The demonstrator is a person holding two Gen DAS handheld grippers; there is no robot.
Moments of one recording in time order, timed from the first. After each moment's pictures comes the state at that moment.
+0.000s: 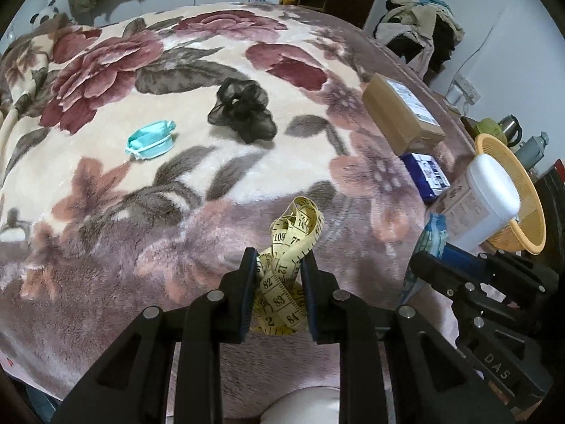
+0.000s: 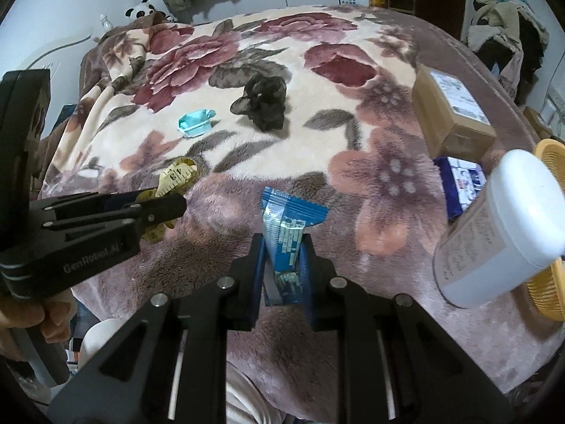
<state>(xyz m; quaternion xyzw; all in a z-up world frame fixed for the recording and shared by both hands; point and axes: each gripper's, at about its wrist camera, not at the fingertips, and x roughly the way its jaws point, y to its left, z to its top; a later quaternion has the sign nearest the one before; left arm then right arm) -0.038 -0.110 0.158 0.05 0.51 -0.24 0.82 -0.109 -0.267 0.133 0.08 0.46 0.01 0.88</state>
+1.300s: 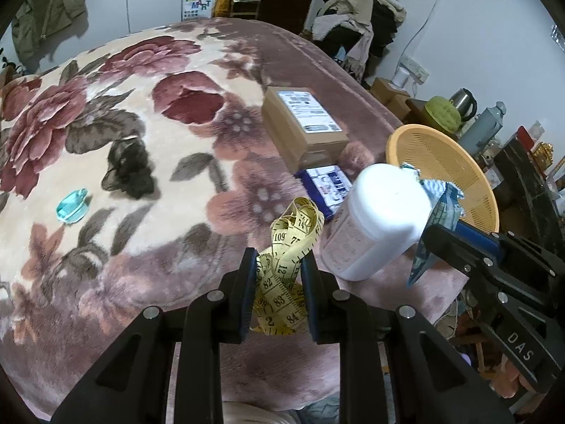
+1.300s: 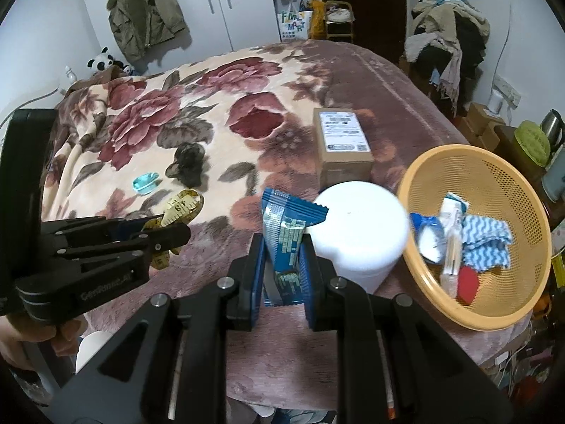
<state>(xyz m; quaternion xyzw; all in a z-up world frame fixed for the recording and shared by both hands) -0.072 -0.244 0.219 0.08 0.49 -0.33 0.80 -0.162 -0.377 0.207 0.11 0.41 -0.08 0.90</state>
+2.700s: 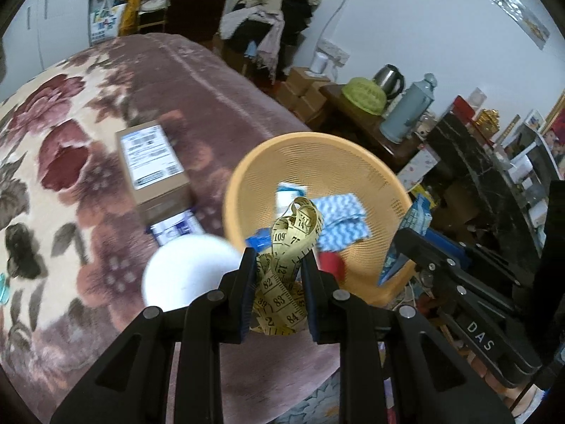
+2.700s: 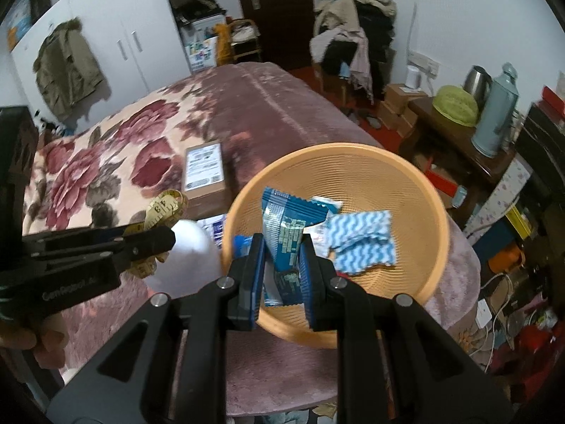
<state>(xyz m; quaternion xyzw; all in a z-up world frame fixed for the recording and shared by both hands) -0.119 -0.430 0.255 0.10 0.48 -0.47 0.73 -0.231 -0.528 0.230 0.17 0.37 -0.22 0.88</state>
